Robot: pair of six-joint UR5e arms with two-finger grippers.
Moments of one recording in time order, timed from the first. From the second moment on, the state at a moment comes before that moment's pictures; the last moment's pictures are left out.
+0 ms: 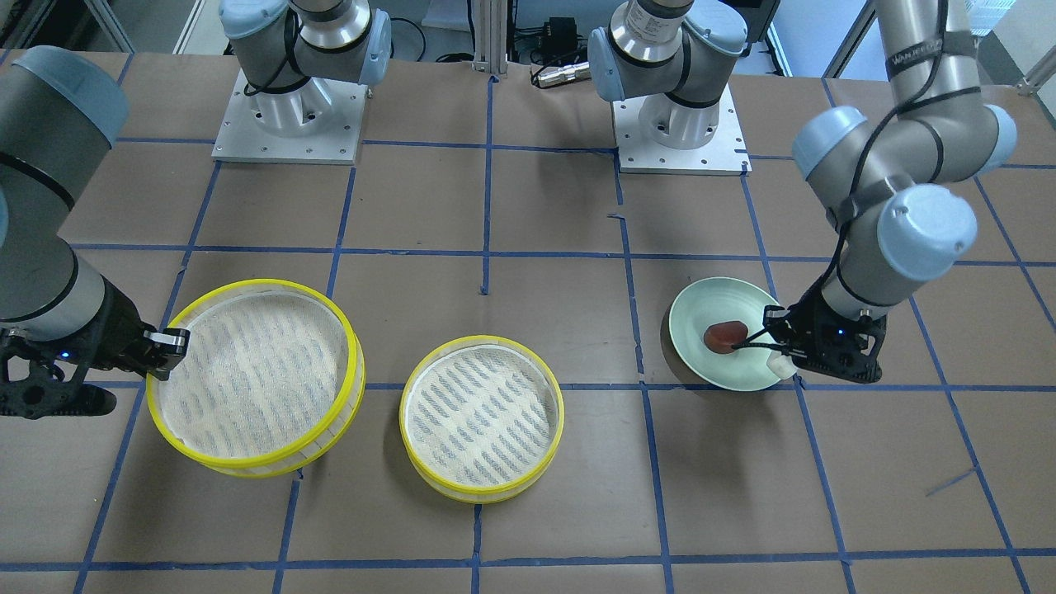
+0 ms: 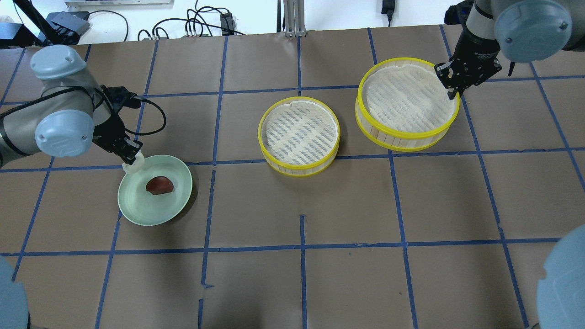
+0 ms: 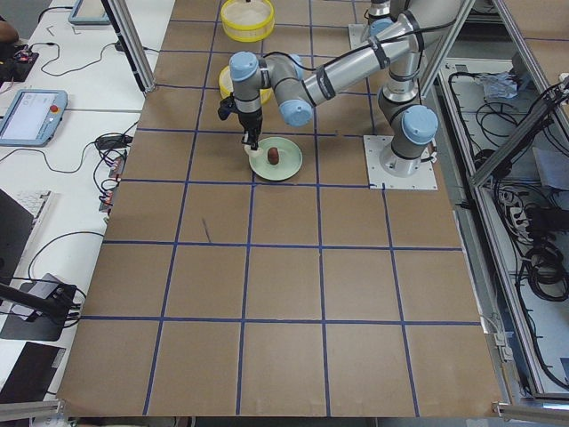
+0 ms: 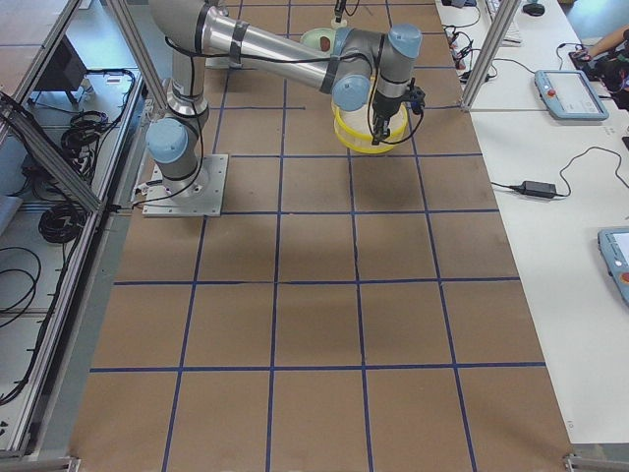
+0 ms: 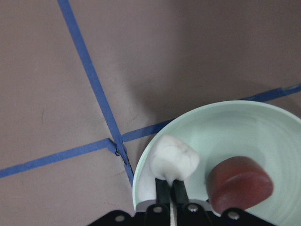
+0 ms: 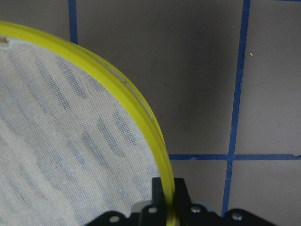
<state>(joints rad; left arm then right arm) -1.34 -1.76 -1.83 -1.11 1.64 0.53 1.40 -1.25 1.51 -1.78 -1.63 -0.20</state>
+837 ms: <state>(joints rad) -1.80 -1.93 -1.67 -0.88 1.47 -0.25 1.40 -1.25 1.51 -1.78 -1.63 -0.19</state>
